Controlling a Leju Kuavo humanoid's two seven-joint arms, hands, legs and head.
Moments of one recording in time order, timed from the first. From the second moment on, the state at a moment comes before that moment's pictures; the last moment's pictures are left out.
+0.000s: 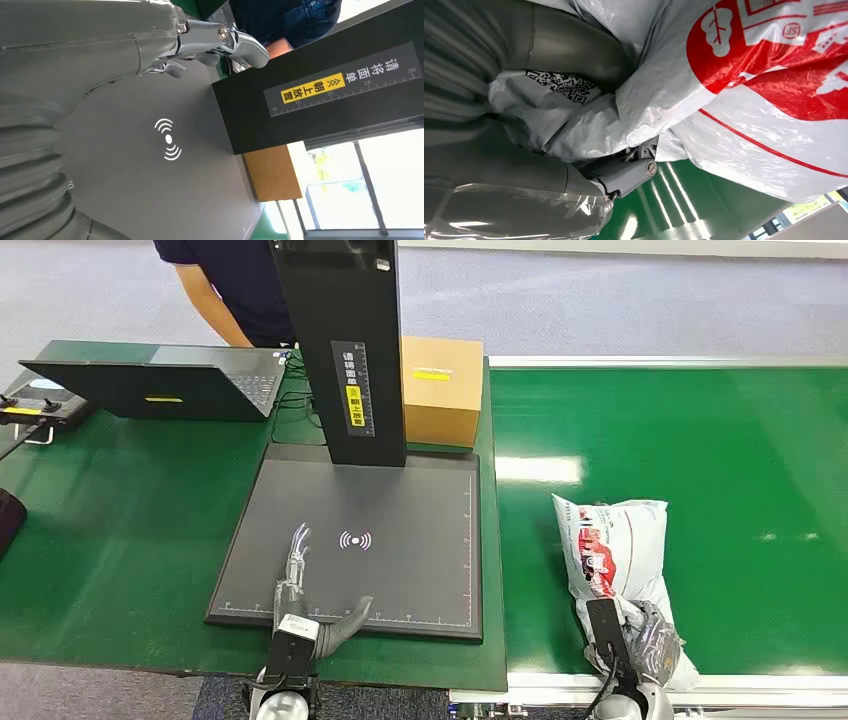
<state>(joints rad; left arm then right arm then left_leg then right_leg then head) -0.04 -0.24 -0.38 -1.20 -0.27 0.46 -0.70 -0.03 0.34 -0.10 -1.63 0.91 -0.70 -0.61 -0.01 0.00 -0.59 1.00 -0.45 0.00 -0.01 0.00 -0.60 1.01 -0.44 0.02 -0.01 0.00</state>
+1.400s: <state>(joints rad) -0.05 -0.24 -0.39 -1.20 -0.26 0.46 -0.70 -0.05 0.33 -0.02 -1.57 0.85 -0.69 -0.59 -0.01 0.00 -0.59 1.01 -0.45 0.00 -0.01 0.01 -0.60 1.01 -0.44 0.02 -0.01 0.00</state>
